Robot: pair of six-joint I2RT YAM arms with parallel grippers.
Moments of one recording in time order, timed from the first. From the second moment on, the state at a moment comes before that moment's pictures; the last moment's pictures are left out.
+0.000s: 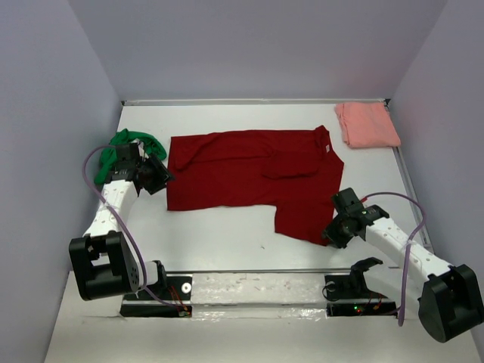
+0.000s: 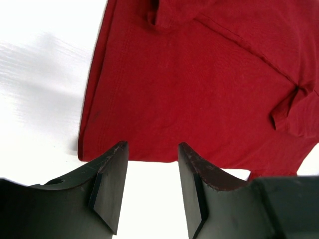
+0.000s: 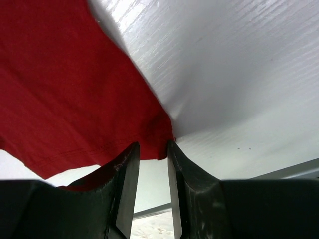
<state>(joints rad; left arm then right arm) 0.14 1.28 0.86 -0.48 0.27 -0.55 0.37 0.98 0.49 -0.82 0.09 1.18</state>
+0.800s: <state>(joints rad) 0.13 1.29 0.86 -0.49 0.25 -0.54 0.41 0.96 0.53 -0.81 0.10 1.18</state>
